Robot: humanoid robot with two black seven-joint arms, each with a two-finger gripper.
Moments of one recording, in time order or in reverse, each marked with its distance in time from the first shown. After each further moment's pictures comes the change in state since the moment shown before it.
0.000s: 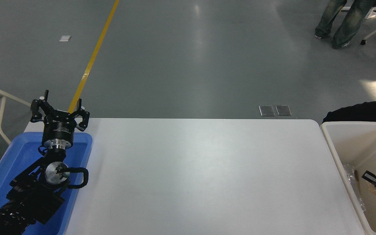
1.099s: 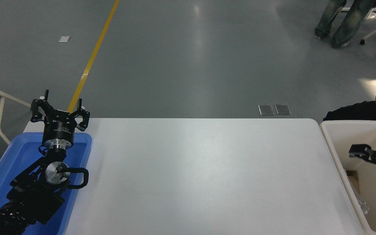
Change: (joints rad) left arm 0.000 0.000 0.003 0.000 0.003 0.000 0.000; right arm 0.909 -0.314 -0.406 0.800 -0.115 0.451 0.002
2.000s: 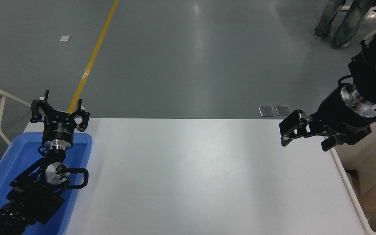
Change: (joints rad) left arm 0.001 0.000 -0.001 0.001 -0.003 0.001 0.000; right arm 0.881 0.538 -0.467 0.526 0.483 0.286 -0.001
